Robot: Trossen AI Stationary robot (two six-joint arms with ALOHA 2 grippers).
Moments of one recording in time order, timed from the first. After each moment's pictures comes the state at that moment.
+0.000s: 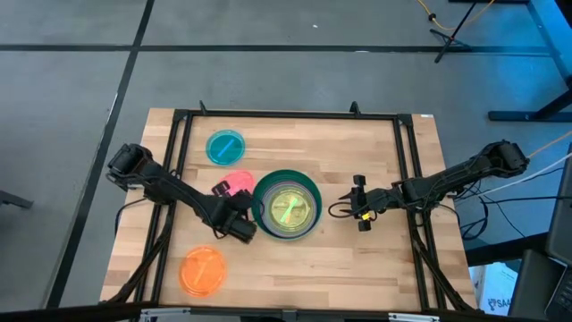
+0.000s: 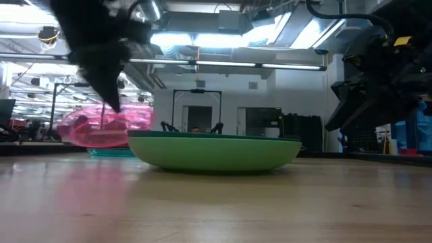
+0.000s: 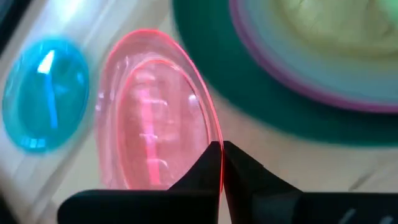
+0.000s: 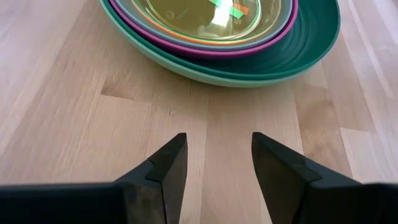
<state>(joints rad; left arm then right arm) -0.41 1.67 1.11 -1.01 -0.58 -1.02 0.27 1.05 0.31 0.04 0.25 -0.04</state>
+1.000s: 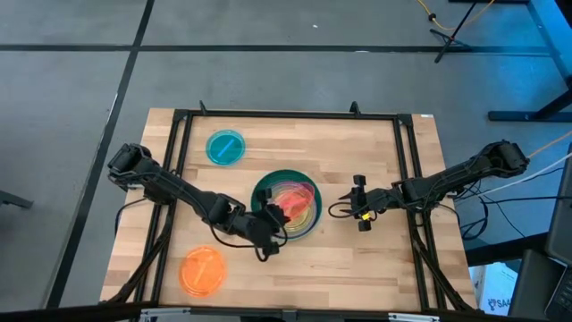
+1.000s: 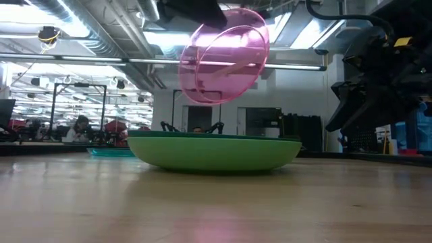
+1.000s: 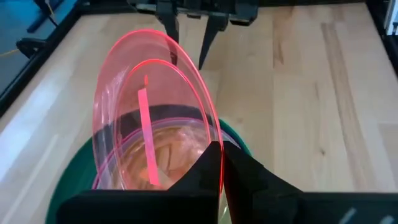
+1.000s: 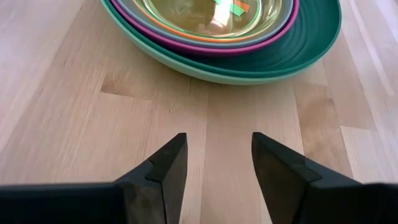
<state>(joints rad) -0.41 1.67 1.27 -0.35 -0.56 -0.32 0.27 1.05 0.31 0.03 0.25 -0.04</state>
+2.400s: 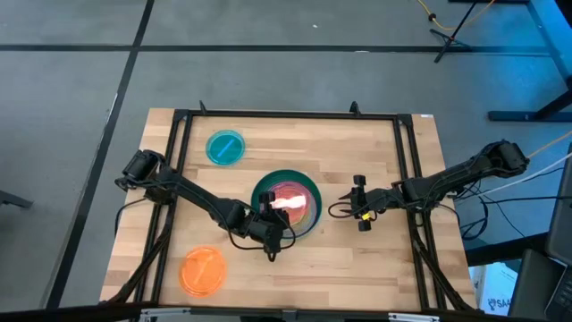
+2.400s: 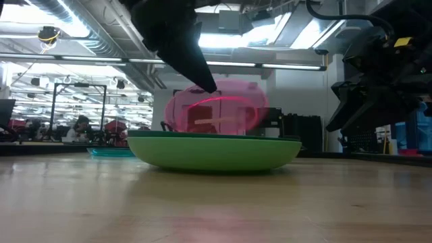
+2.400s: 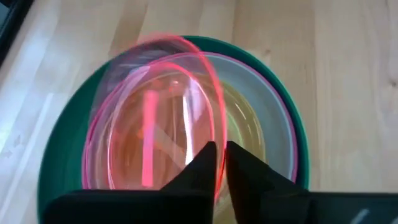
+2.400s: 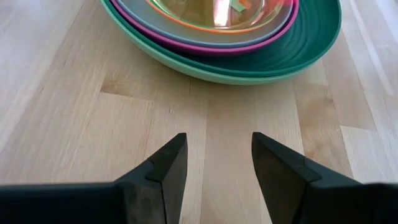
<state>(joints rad) -0.38 1.81 1.26 -0.45 -0.54 -0.31 0.27 1.05 0.31 0.03 0.25 -0.03</state>
